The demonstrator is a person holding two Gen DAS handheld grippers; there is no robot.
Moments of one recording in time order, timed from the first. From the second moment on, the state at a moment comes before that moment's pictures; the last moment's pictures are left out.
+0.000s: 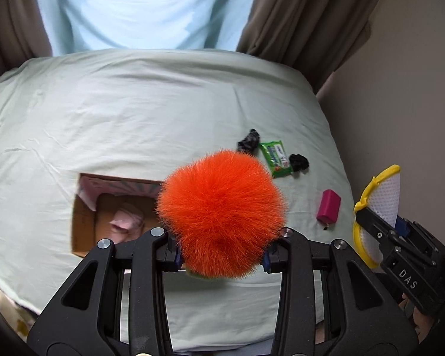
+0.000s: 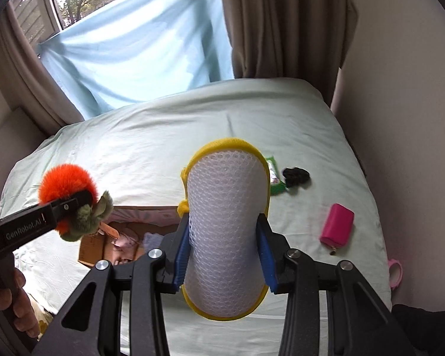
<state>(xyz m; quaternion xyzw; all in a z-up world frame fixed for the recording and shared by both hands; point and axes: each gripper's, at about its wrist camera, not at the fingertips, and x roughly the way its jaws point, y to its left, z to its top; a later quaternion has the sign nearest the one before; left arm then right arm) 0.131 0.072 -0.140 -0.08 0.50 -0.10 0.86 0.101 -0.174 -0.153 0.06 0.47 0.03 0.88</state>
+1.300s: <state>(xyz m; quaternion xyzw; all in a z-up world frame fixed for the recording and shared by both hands) 0.206 0.233 -0.356 0.05 0.64 -0.11 0.76 0.228 0.047 -0.375 0.12 0.71 0.08 0.69</state>
